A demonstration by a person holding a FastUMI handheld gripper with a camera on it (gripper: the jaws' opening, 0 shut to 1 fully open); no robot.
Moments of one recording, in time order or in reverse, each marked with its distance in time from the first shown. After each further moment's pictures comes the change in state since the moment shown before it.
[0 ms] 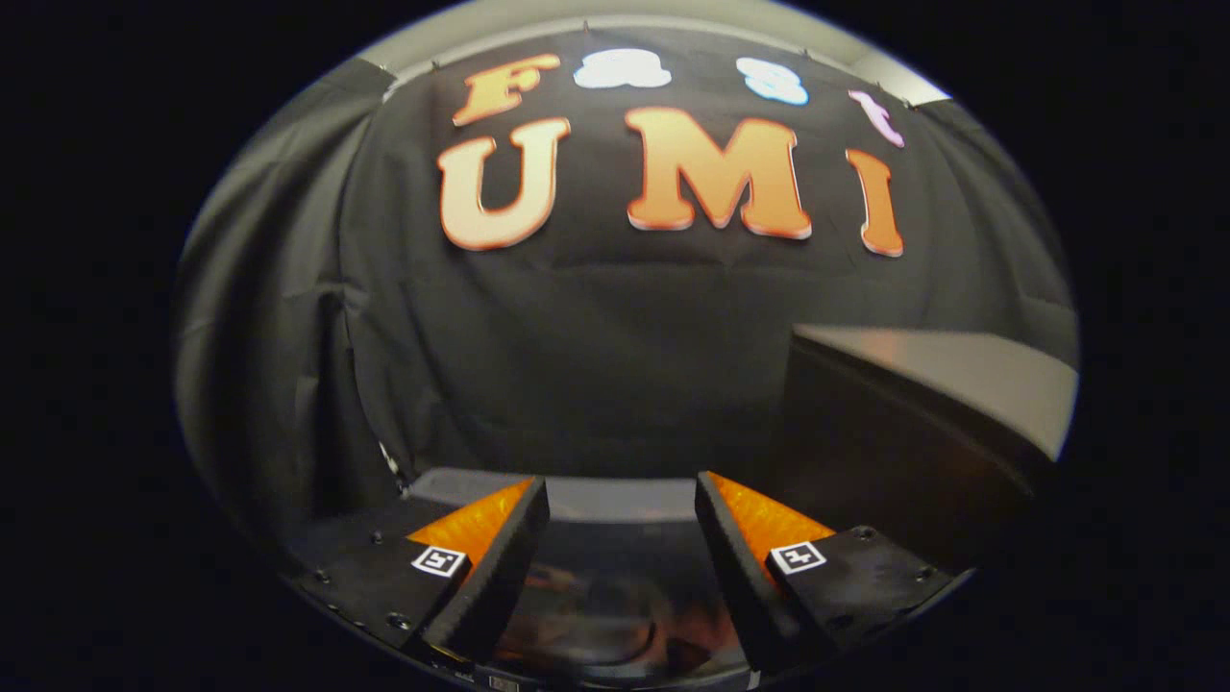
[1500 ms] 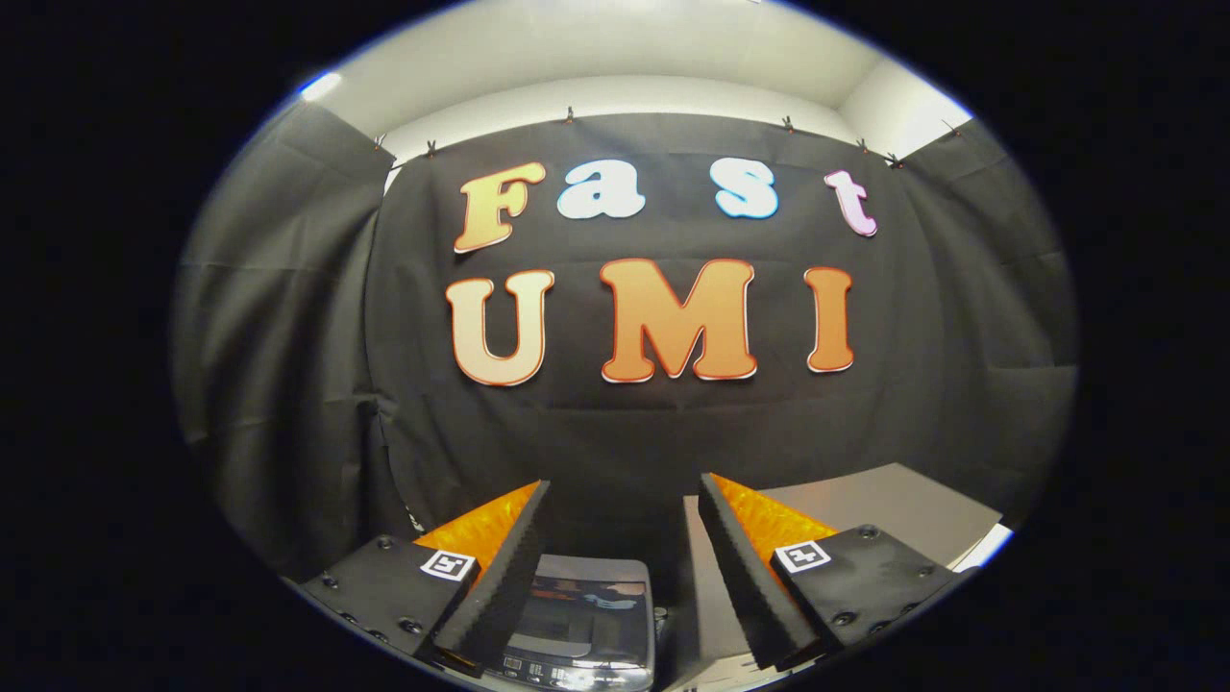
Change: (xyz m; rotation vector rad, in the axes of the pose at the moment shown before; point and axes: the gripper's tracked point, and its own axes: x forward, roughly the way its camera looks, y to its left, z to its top) arm -0.223 -0.059 0.231 -0.059 -0.261 -0.004
